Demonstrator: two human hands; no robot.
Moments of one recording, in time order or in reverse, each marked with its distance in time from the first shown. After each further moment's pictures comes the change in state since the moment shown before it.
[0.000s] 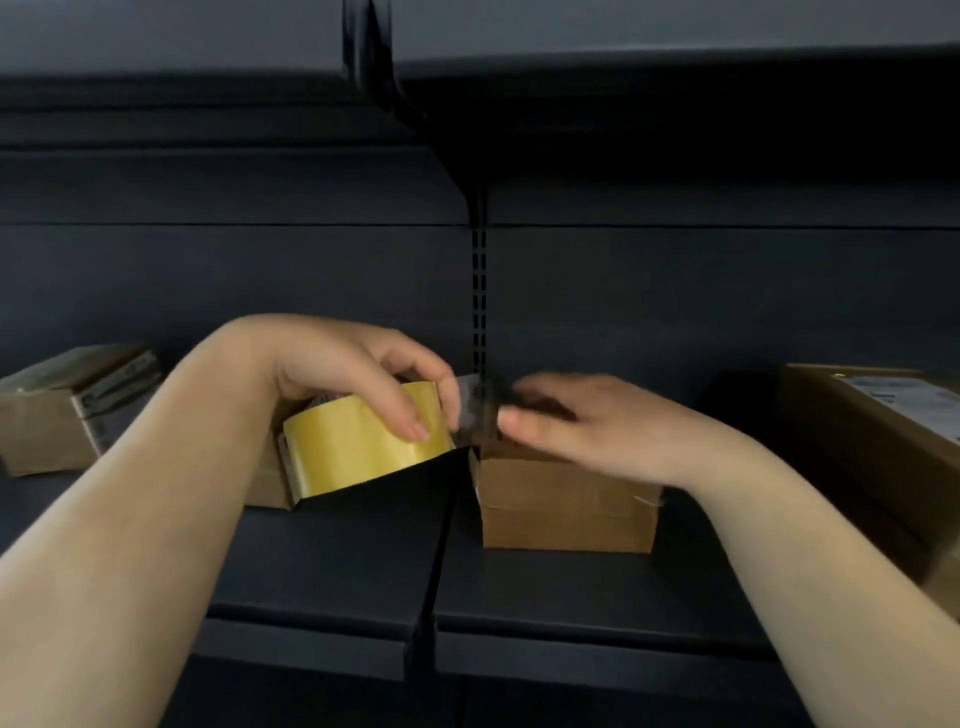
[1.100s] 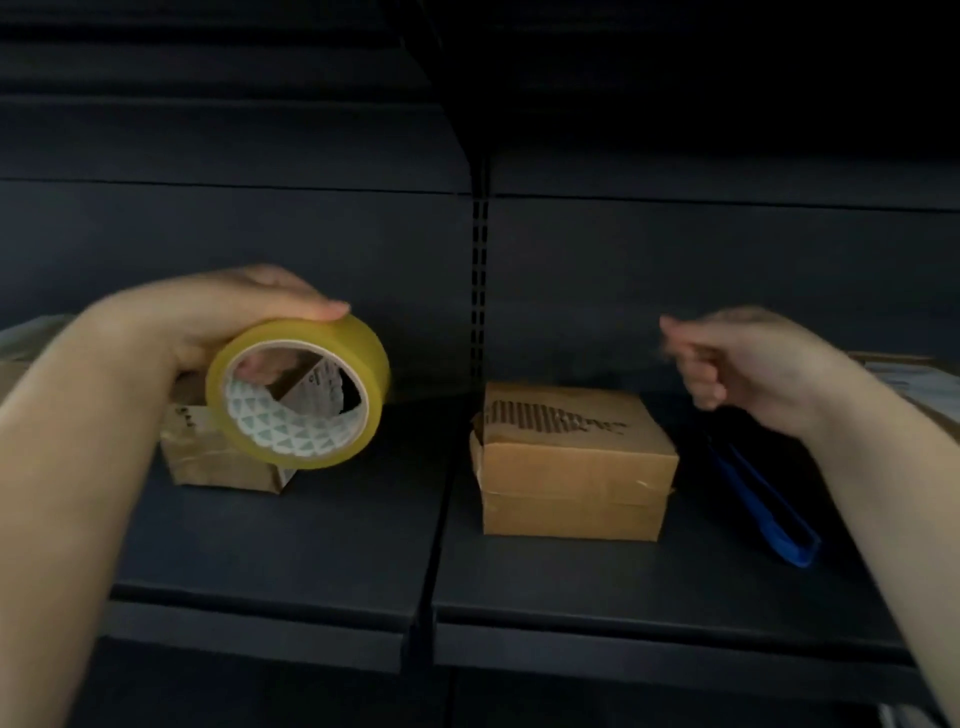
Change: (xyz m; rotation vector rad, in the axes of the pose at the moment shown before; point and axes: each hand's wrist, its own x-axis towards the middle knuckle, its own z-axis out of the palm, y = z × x) left_hand -0.017 -0.081 -0.033 -0.465 0.412 -0.031; right_hand -0.005 0.077 -0.033 0.886 0.246 0.225
